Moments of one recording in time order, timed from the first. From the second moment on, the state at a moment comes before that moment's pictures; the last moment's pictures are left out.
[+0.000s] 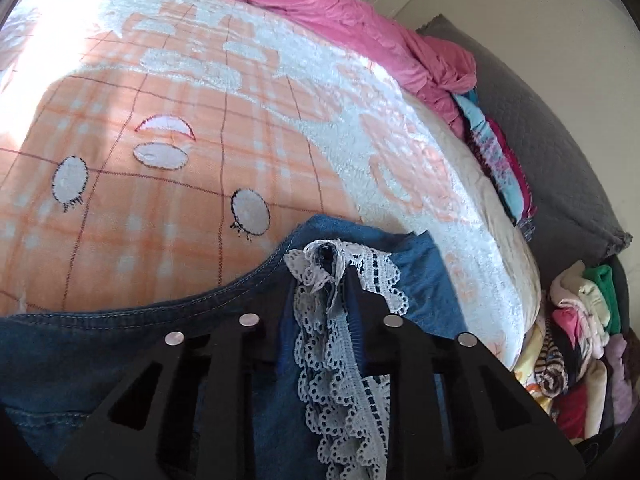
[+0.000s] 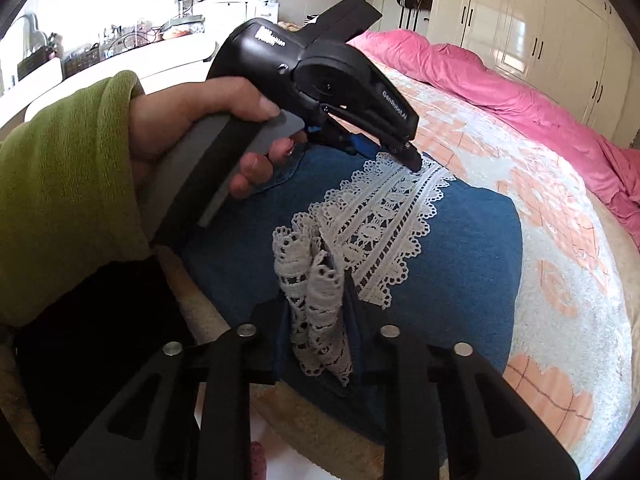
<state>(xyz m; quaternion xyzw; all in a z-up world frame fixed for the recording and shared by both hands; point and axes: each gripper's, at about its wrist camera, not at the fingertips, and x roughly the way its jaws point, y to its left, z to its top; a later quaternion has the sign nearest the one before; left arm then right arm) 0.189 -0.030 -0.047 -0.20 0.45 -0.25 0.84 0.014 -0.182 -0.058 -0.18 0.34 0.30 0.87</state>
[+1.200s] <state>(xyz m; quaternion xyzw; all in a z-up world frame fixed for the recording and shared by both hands) 0.060 -0.026 -0.019 -0.10 0.44 -0.21 0.87 0.025 -0.255 -0.042 -0.08 0.37 0.30 0.88</state>
